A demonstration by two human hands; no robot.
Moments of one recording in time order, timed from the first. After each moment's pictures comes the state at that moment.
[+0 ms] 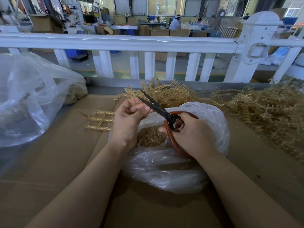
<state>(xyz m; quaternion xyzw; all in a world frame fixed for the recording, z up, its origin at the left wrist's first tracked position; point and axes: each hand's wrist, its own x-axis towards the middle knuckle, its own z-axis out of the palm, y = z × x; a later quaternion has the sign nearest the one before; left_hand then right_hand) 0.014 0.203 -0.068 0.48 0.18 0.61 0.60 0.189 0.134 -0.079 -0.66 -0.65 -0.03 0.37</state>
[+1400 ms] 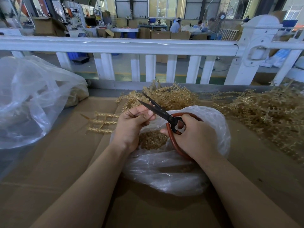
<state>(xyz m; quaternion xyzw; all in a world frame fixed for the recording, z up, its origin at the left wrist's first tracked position) 0.013 0.199 -0.066 0.48 0.24 0.55 0.64 0.190 0.134 -0.081 -0.67 -0.64 -0.09 0.36</state>
